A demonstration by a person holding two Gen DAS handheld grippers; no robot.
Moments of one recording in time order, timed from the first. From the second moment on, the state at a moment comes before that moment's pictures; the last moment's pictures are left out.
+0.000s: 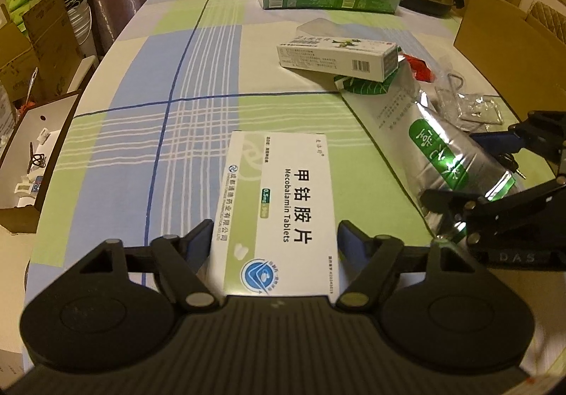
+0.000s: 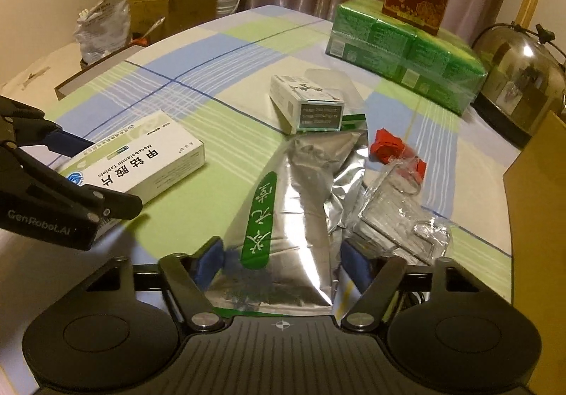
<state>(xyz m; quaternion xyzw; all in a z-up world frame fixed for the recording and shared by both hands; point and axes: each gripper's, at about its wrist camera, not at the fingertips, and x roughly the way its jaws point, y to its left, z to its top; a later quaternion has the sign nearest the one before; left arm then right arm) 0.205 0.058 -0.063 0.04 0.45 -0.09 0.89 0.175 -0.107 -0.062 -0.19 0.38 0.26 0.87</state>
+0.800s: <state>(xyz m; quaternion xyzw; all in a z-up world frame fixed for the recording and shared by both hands) 0.164 0.039 -0.055 0.02 0.46 -0.10 0.88 0.119 -0.164 -0.030 -0.15 0.39 0.28 0.87</state>
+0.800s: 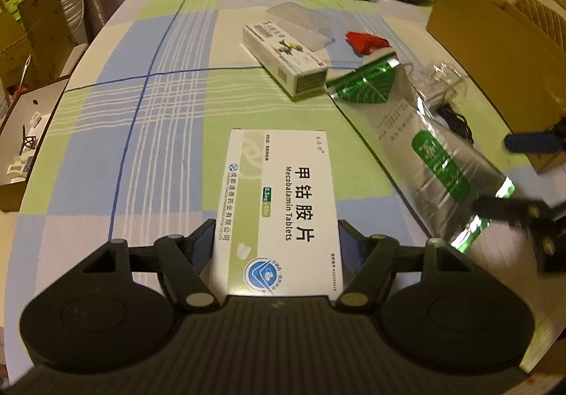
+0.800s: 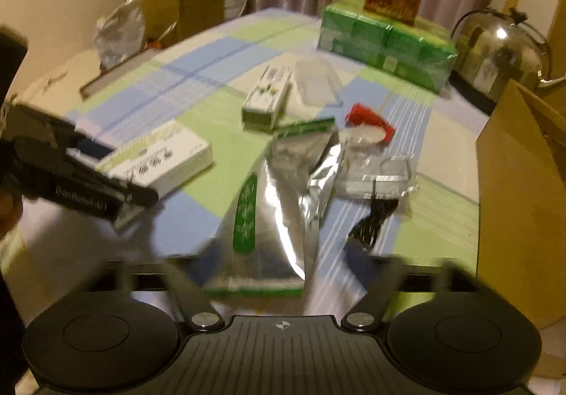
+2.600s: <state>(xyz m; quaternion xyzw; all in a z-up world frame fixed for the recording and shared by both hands) 0.132 -0.016 -0.059 0.12 0.50 -0.16 0.84 0.095 -0.222 -0.052 -0.10 0.47 0.24 0.84</state>
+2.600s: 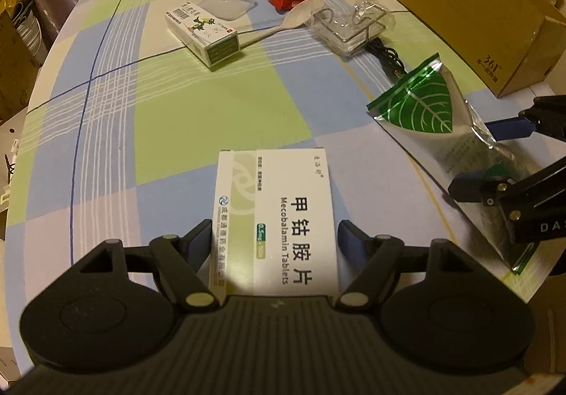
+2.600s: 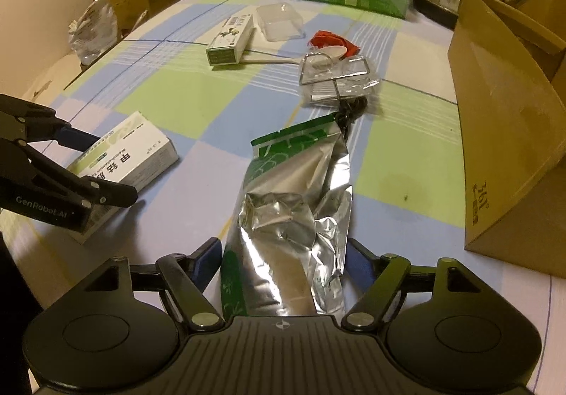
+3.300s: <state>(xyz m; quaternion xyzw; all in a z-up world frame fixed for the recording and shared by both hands) 0.130 -0.017 -0.059 0.11 0.51 -0.17 0.83 0.092 -0.221 -0.054 -0.10 0.48 0.23 0.84</state>
